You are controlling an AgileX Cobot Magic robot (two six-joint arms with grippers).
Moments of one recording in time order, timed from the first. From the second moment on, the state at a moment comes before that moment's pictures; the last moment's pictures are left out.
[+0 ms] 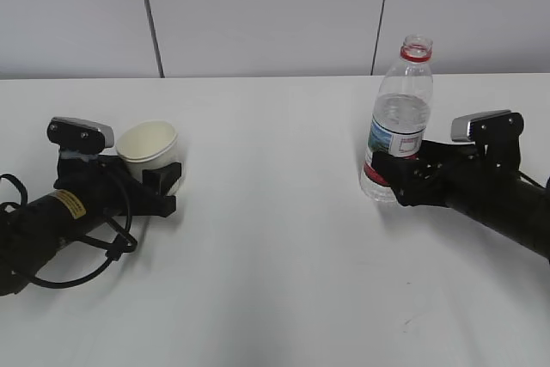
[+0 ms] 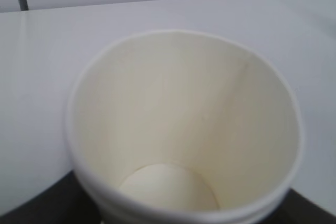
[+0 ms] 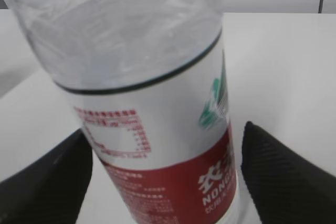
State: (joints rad) left arm -0.22 2.18 -0.70 0.30 -1.14 -0.19; right arm 0.00 2.09 -0.65 -0.53 -1.15 0.24
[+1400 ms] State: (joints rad) left arm -0.22 2.18 -0.70 0.31 -1.14 -0.19; right arm 0.00 2.17 -0.79 -0.55 -1.15 0.24
